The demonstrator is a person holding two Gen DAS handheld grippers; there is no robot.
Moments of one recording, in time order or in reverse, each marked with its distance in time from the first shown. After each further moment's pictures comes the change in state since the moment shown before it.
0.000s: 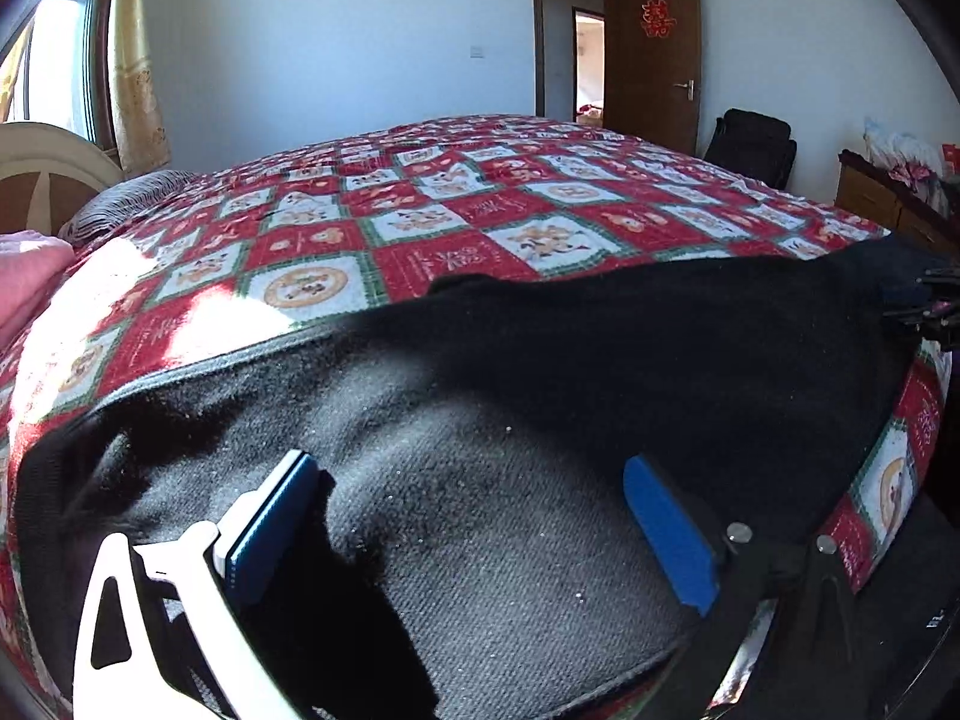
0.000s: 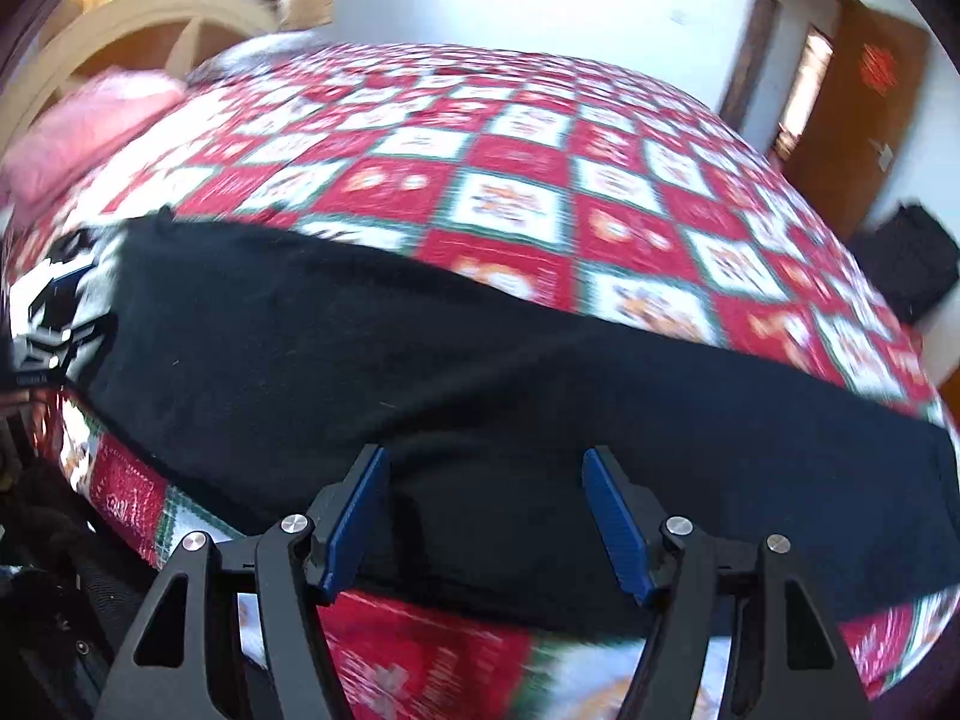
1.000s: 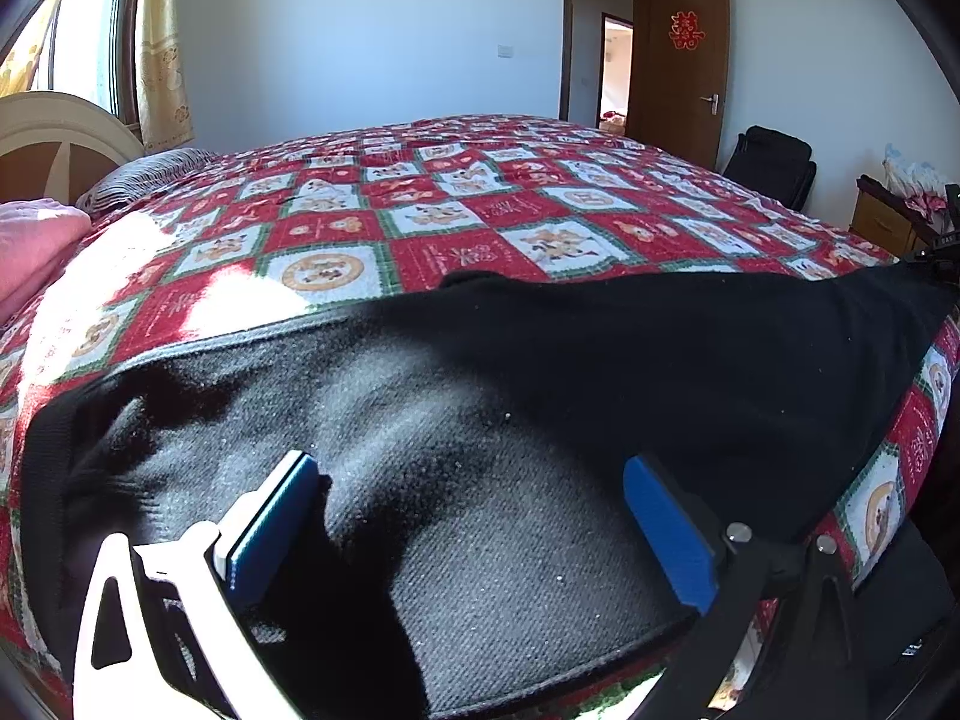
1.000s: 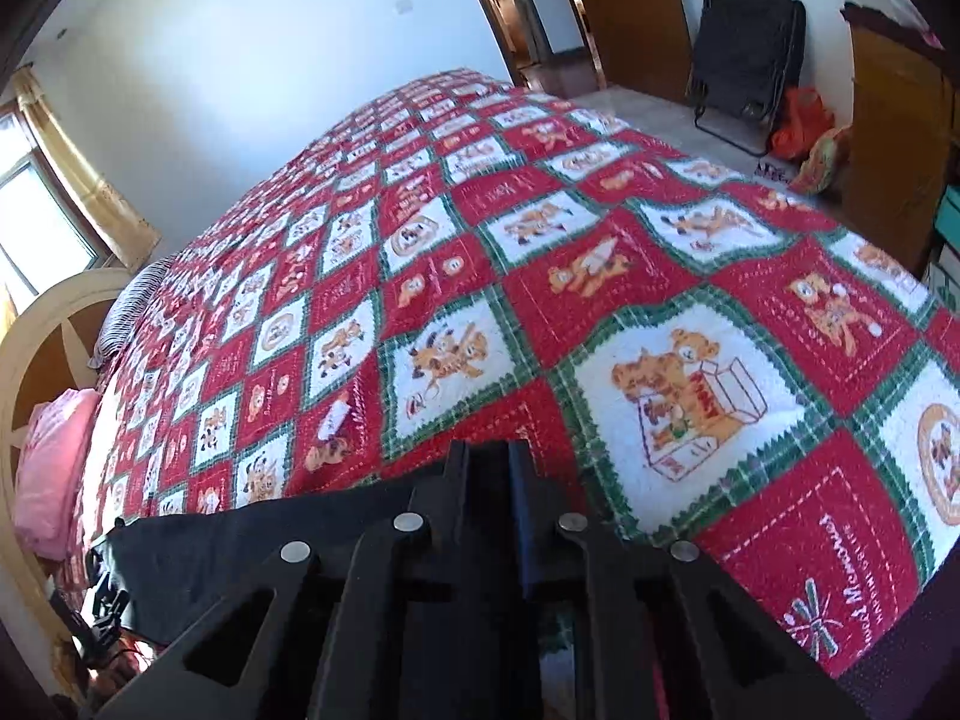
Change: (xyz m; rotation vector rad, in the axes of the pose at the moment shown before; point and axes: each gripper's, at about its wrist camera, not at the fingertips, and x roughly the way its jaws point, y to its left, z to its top) left arm -0.008 -0.001 -0.002 -0.068 0.009 0.024; right arm -0.057 -0.284 -0.003 0.584 -0.145 0.081
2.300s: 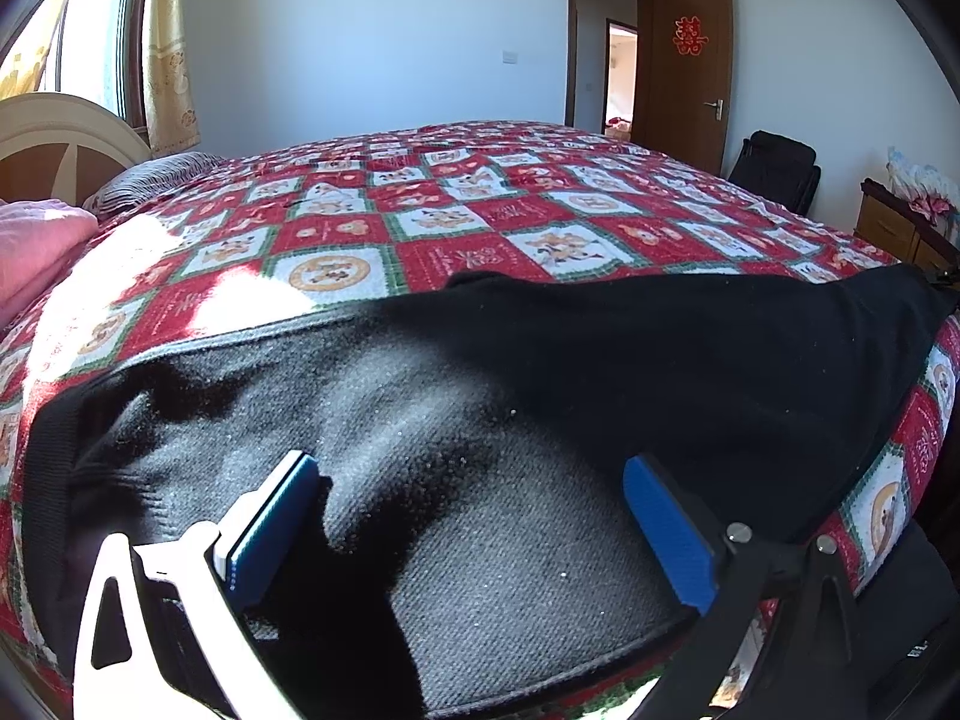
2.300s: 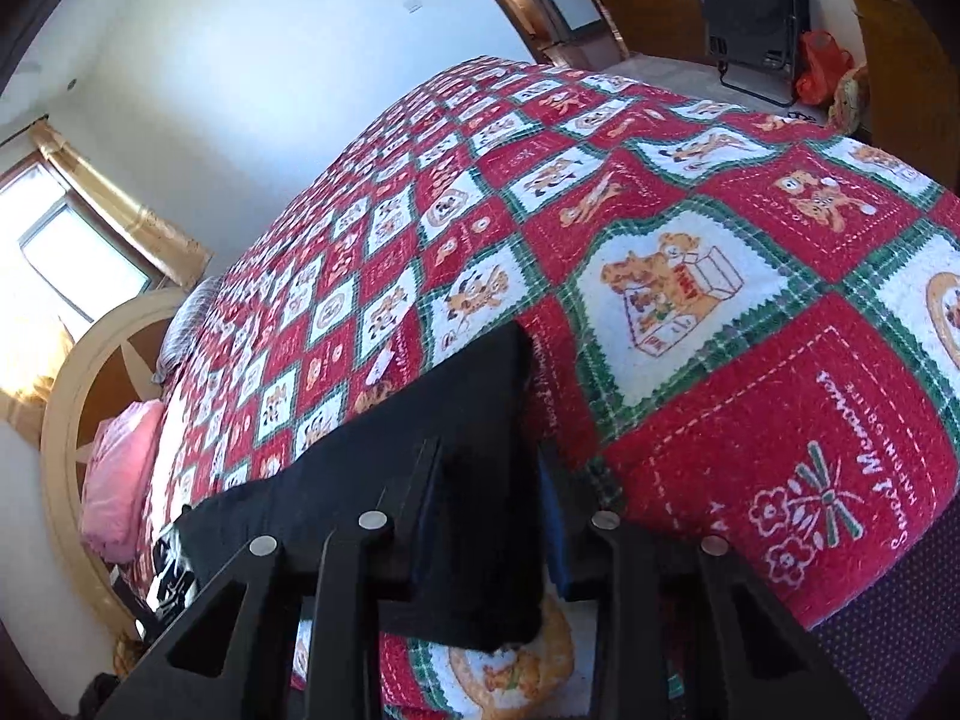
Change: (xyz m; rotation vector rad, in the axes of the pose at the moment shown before) left arm -0.001 0.000 -0.003 -0.006 -0.017 0.014; right arm -0.010 -0.026 -0.032 0.084 0.075 0.148
